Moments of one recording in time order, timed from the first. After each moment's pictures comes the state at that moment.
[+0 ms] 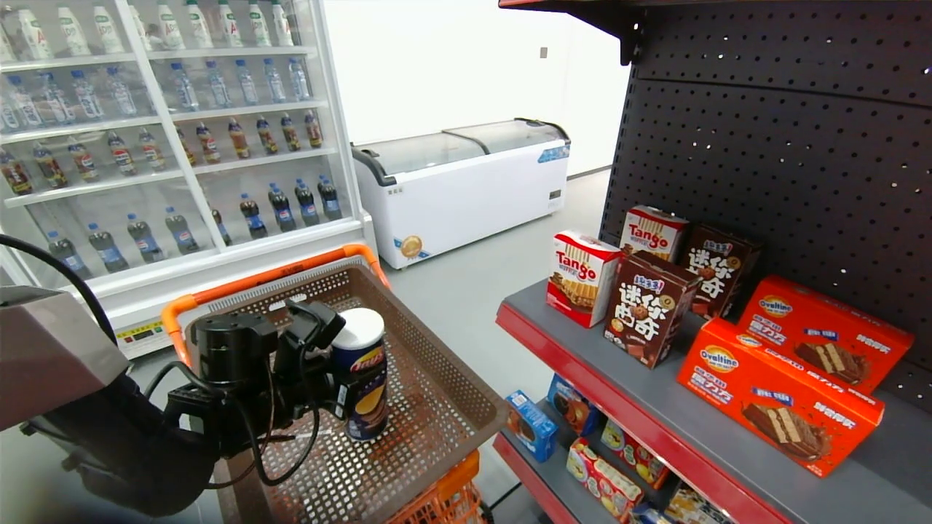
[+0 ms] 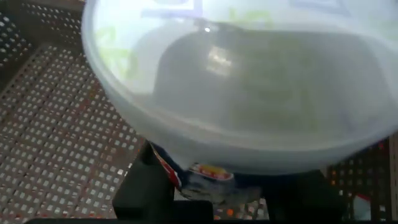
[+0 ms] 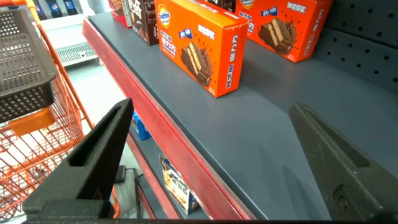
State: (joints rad) left arm -0.19 2.02 -0.52 -1.11 -0.29 0.20; right arm 0.00 0.00 0.00 0.00 0.03 0.00
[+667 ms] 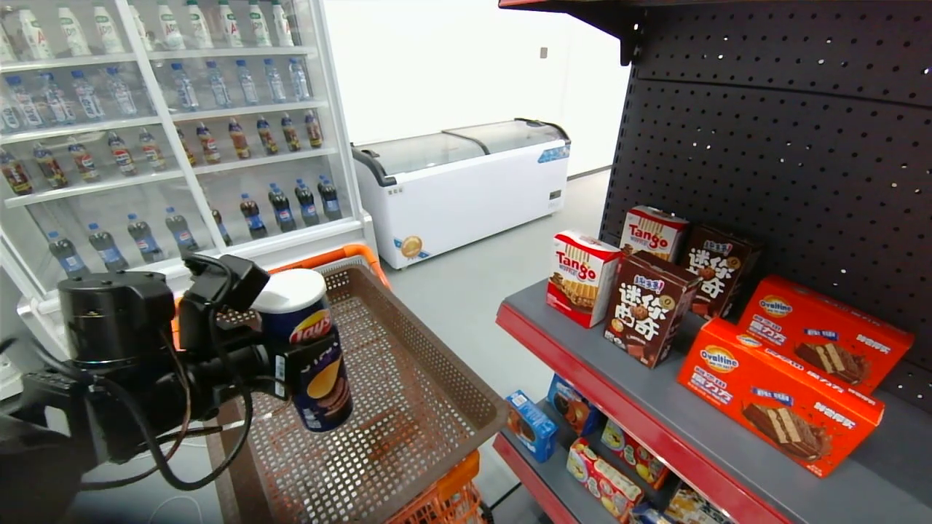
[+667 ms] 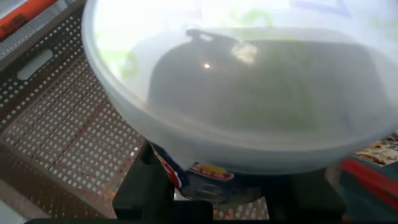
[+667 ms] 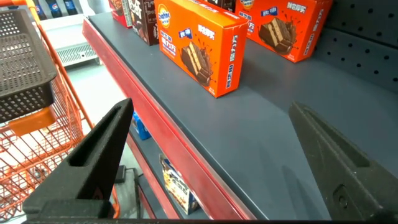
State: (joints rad) left arm -0.16 1.60 -0.52 -0.74 -0.18 0.06; right arm 0.00 0.00 0.00 0.00 0.03 0.00
